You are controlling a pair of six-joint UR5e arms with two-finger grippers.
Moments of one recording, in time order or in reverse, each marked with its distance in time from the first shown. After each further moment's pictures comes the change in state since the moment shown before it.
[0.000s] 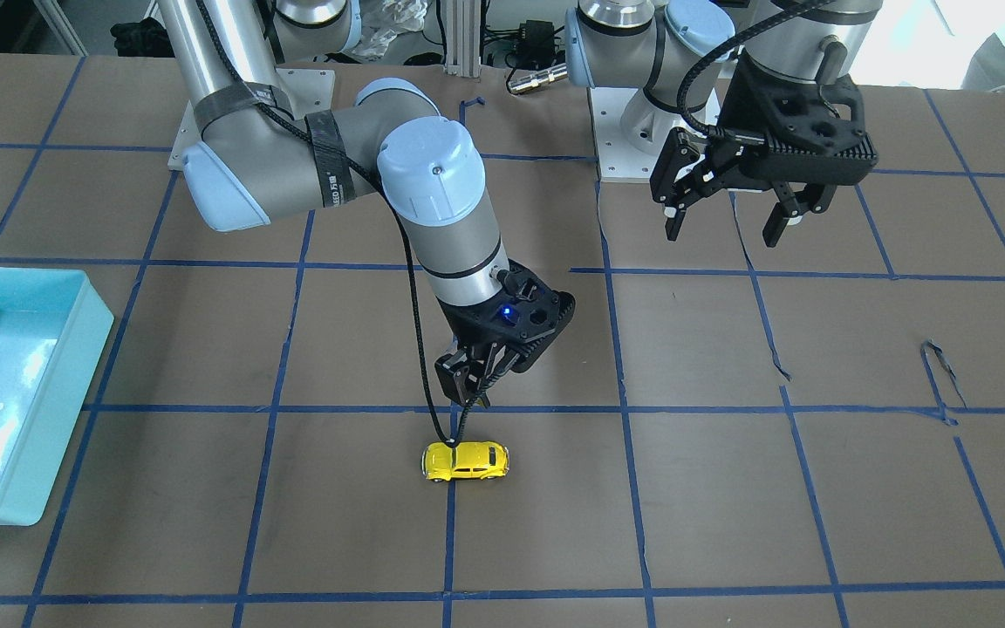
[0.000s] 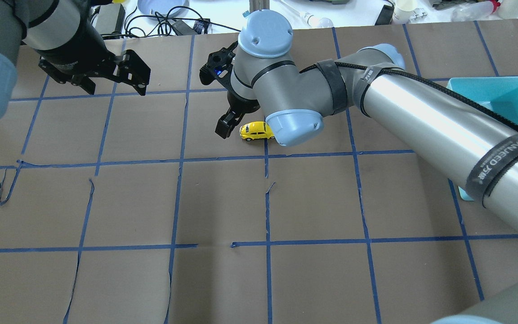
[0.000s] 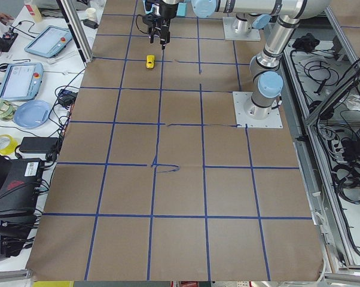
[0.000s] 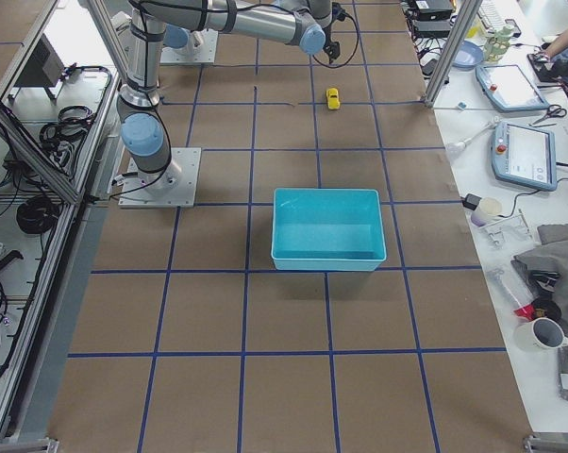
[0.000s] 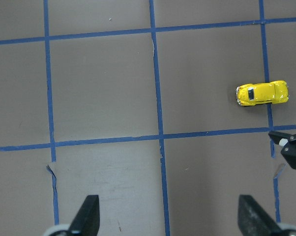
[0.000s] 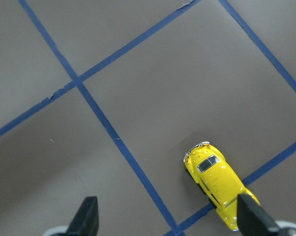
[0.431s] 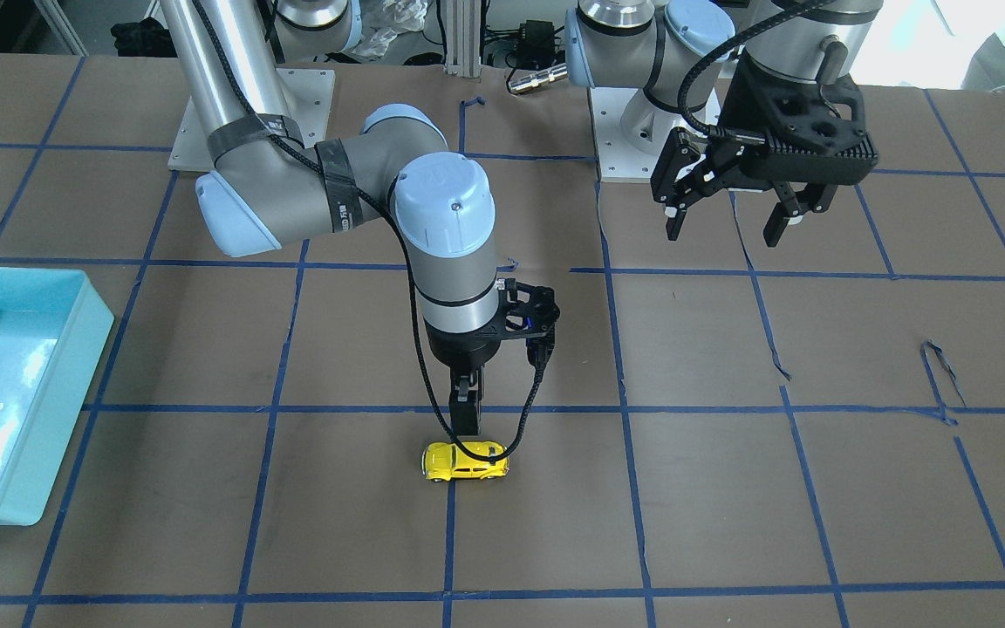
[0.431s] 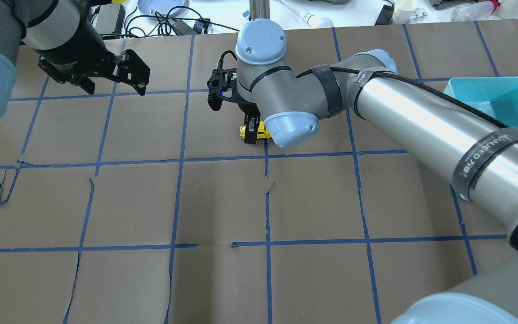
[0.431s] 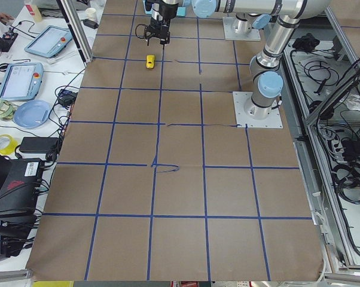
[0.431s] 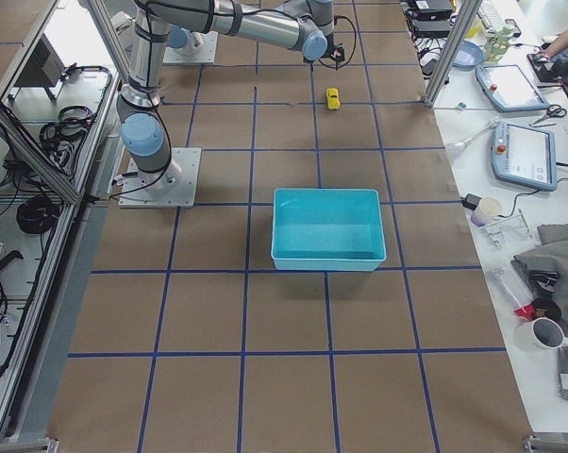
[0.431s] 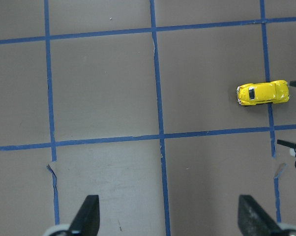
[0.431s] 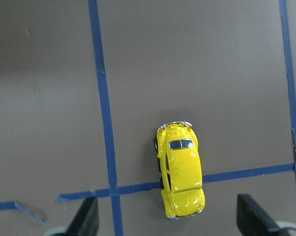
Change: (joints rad) left arm 0.001 0.000 0.000 0.000 0.000 0.000; right arm 0.000 0.050 -0.007 0.003 -0.179 -0.554
